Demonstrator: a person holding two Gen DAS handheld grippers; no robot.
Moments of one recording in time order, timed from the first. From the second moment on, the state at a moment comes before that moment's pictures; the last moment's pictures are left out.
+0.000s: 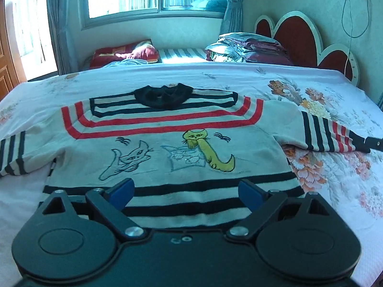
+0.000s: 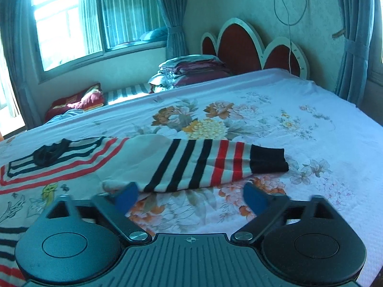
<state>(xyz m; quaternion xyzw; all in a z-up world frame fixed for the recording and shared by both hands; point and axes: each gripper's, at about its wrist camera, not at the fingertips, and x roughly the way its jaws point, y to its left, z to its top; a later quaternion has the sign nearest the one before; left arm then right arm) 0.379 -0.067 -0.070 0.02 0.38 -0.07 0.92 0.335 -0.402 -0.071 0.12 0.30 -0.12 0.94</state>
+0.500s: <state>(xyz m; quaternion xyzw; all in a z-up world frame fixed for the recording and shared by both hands) 0.466 -0.159 -0.085 0.06 0.39 -0.07 0.92 0.401 -0.544 -0.162 0.30 0.34 -0.20 0.87</state>
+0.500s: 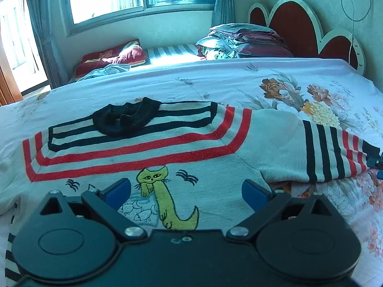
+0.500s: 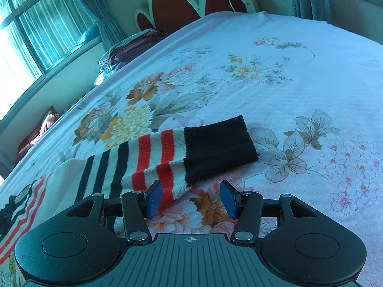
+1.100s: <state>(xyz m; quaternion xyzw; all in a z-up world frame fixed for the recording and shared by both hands) 0.517 -0.150 -0.070 0.05 0.37 -0.04 0.92 0.424 -0.558 -0.159 0.26 0.31 -0.19 0.89</state>
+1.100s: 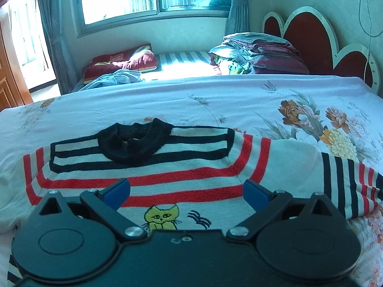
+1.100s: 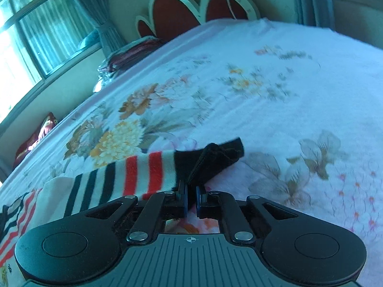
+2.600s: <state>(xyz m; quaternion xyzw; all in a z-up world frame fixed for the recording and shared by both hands) 0.529 0.058 -0.129 -0.18 0.42 -0.15 0.87 0.491 -0.172 -0.116 0.01 0.32 0.08 0.95</state>
